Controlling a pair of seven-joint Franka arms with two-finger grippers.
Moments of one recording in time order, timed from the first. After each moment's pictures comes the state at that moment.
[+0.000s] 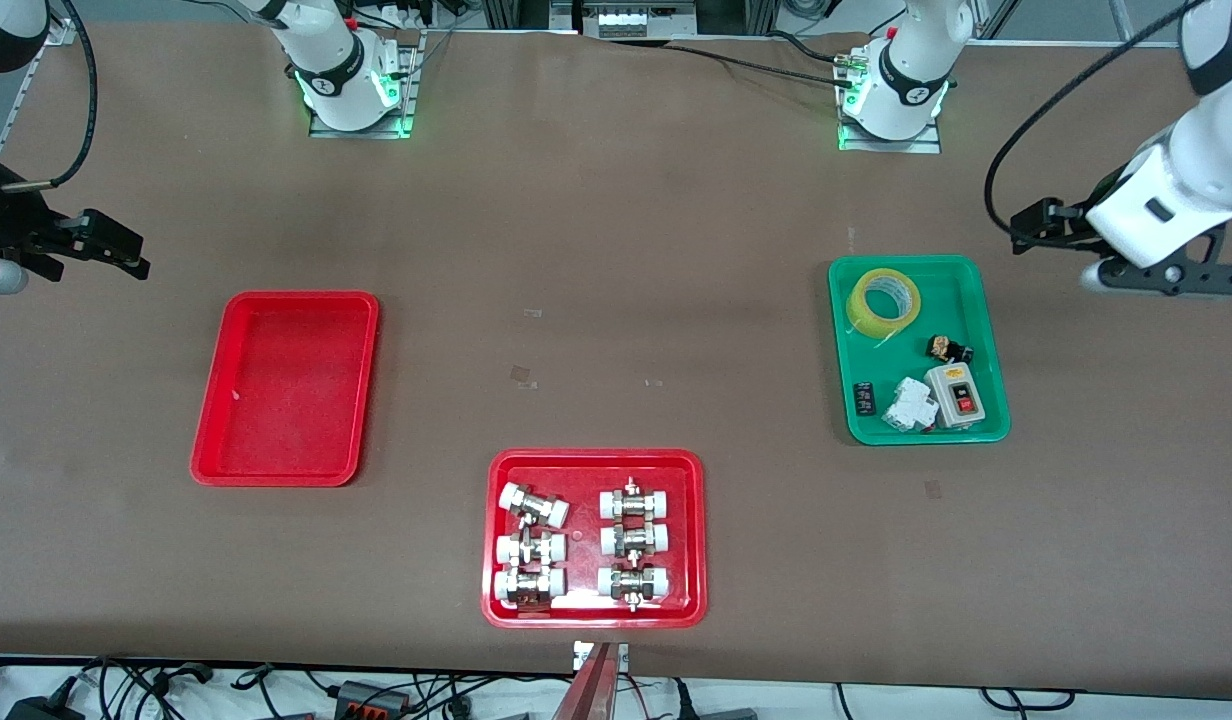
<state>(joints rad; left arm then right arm) 0.22 0.05 -0.29 -1.68 0.06 1.51 -0.01 -0.03 0.02 0.00 -1.67 -0.01 1.70 -0.07</state>
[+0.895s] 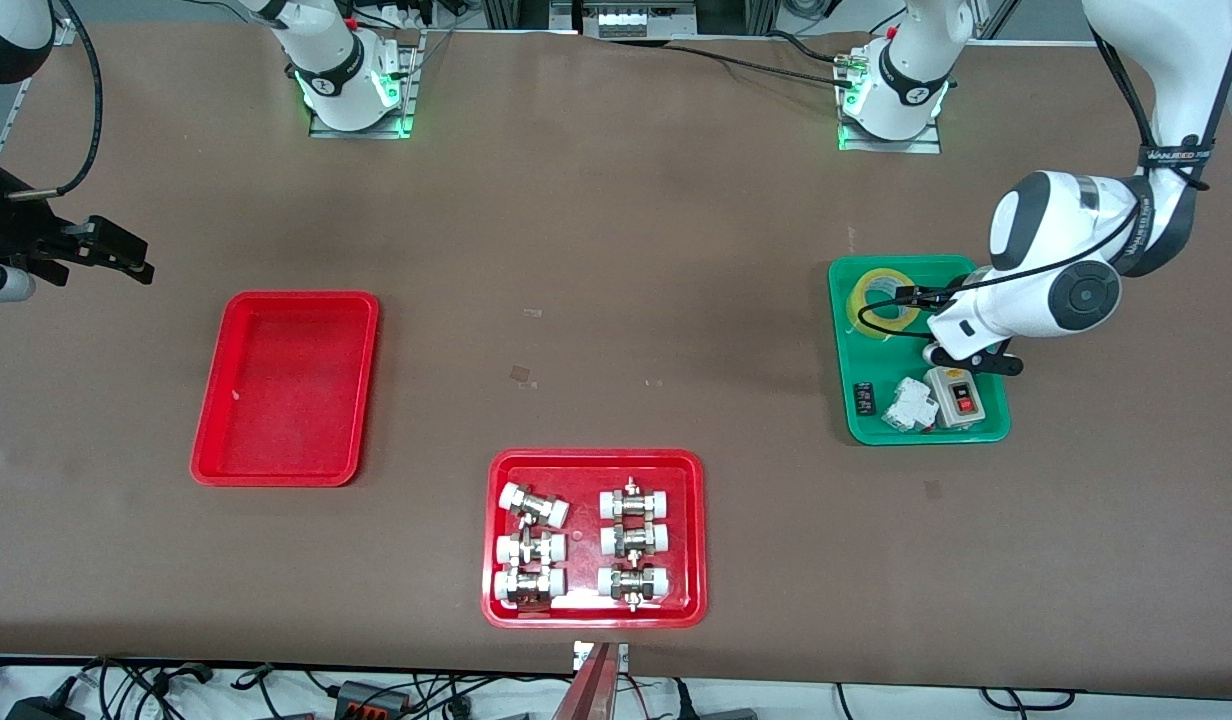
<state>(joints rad) 0.22 0.26 -0.30 -2.11 0.06 1.97 -0.01 -0.03 0.03 0.00 -1.66 -0.01 1.70 -0.07</state>
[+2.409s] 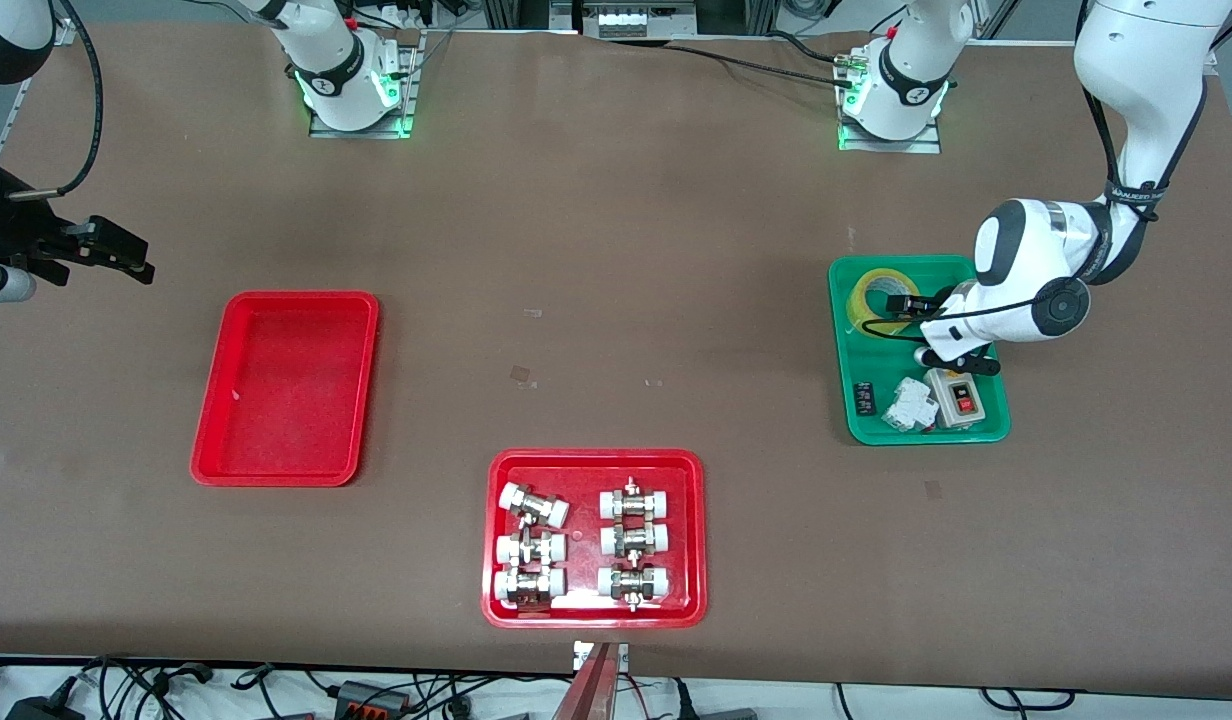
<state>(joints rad) 0.30 0.38 -0.29 -2.24 0.06 2.23 0.09 -0.03 0.03 0.00 -1.66 -0.01 1.70 -0.07</state>
